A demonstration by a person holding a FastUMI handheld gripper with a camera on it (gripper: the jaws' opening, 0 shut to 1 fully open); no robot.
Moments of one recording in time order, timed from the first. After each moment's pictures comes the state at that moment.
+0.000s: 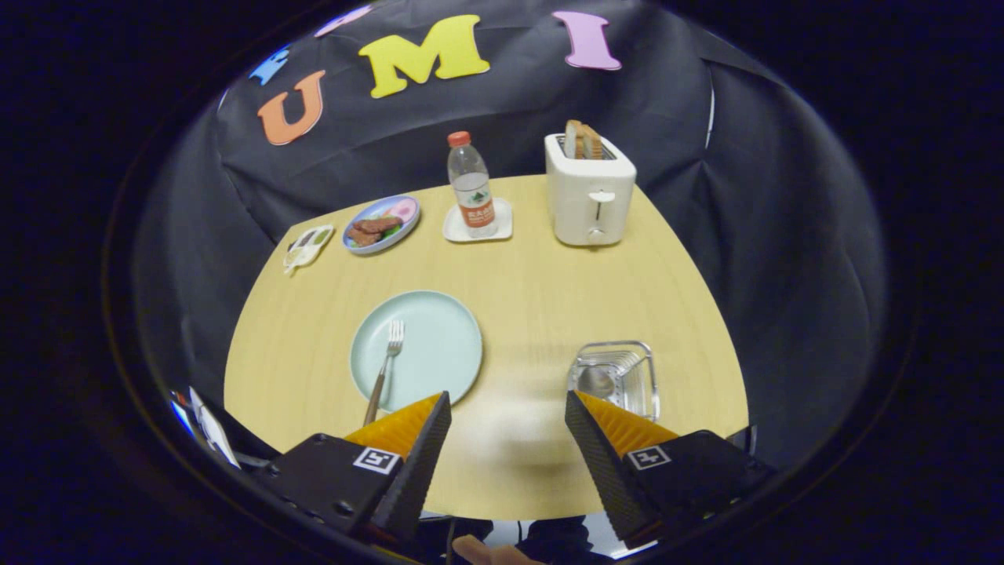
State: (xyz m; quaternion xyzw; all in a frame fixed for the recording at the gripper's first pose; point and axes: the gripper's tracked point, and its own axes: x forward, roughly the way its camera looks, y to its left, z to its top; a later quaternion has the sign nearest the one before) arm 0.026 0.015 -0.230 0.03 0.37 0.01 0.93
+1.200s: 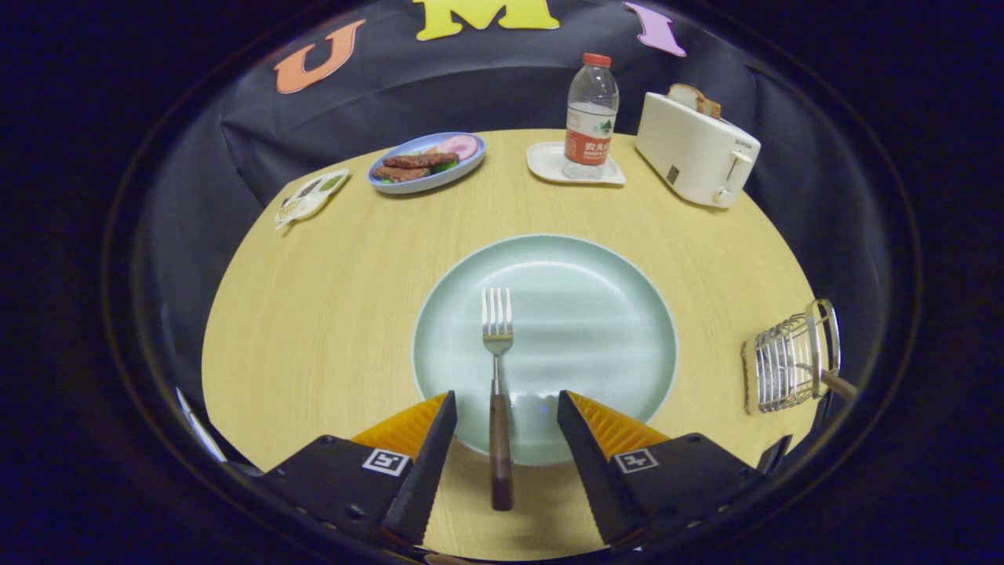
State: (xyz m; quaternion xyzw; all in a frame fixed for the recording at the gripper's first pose) arm 0.100 0.180 -0.345 0.02 0.40 -0.02 0.91
